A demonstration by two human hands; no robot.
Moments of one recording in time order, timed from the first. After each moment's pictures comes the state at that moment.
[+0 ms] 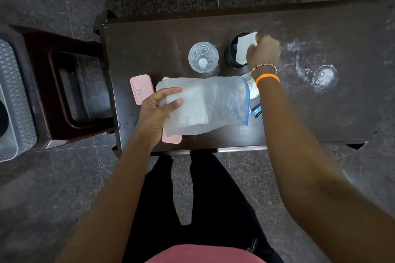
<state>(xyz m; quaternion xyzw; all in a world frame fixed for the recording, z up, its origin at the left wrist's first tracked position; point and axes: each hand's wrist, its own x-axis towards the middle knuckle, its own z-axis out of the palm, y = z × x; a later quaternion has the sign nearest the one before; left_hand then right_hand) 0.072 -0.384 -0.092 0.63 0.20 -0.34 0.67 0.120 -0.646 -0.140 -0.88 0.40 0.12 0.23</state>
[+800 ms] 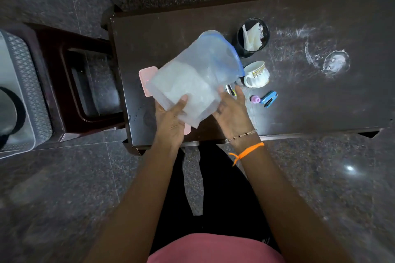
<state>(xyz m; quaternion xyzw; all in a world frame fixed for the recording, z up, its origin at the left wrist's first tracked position) 0.038 -0.399 -0.094 0.49 0.36 -0.21 0.76 0.005 -0.521 -0.095 -0.24 0.49 0.04 0.84</state>
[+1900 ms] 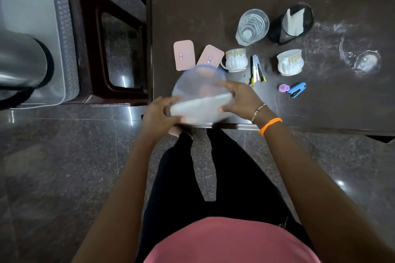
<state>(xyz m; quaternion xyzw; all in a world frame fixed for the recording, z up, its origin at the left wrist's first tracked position) -0.002 -0.243 -0.089 0.85 0.11 -0.33 0.39 -0.002 -0.470 -0.100 -0.80 0.14 0.34 0.47</state>
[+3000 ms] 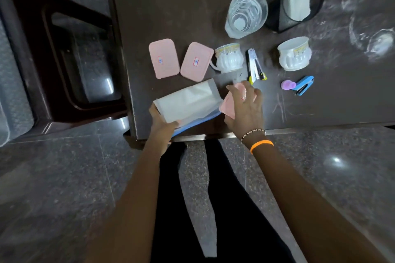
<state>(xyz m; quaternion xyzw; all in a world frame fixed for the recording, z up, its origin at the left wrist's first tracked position) -0.006 -0.255 -0.230 0.72 0.30 -0.37 0.50 -0.048 -0.467 -0.210 -0.94 0.19 0.23 0.18</state>
